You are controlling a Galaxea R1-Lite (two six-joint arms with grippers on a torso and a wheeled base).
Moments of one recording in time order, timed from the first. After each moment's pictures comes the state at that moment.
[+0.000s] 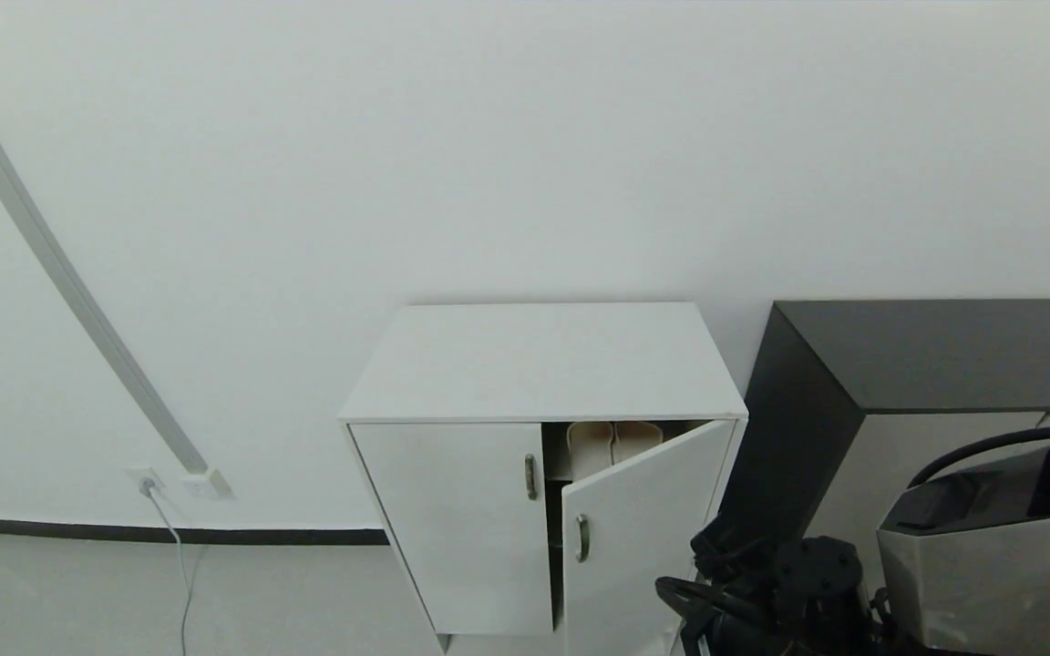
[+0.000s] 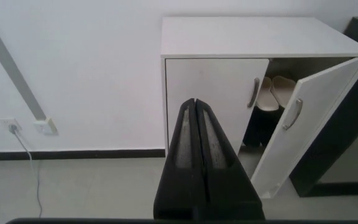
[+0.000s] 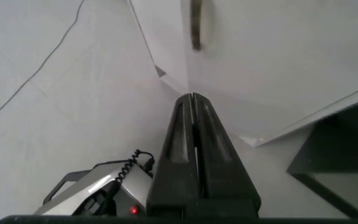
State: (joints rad) left arm 0.00 0.00 0.00 0.00 0.01 0.00; right arm 0.72 2.27 -0.30 -1.57 0.01 0.04
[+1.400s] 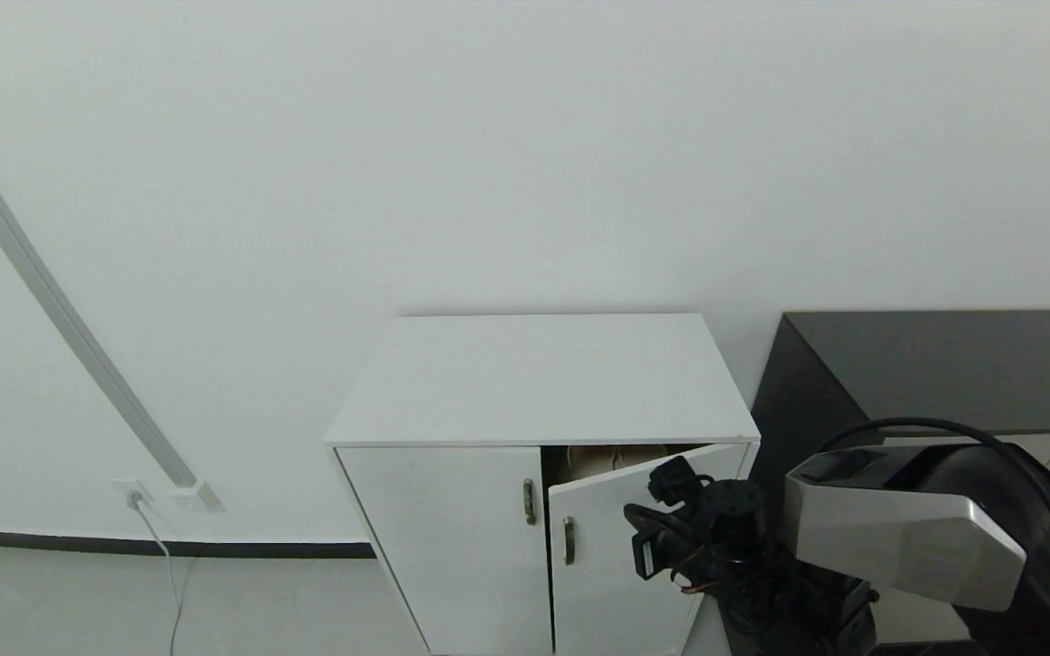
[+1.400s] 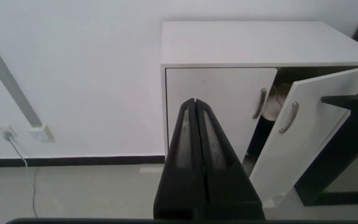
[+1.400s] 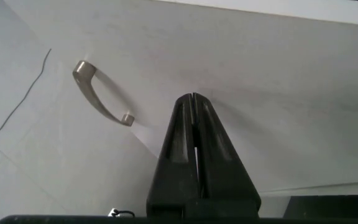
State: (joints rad) left arm 0.00 0.00 0.00 0.00 0.01 0.00; right arm 0.60 2.53 -0.80 -1.43 0.00 0.06
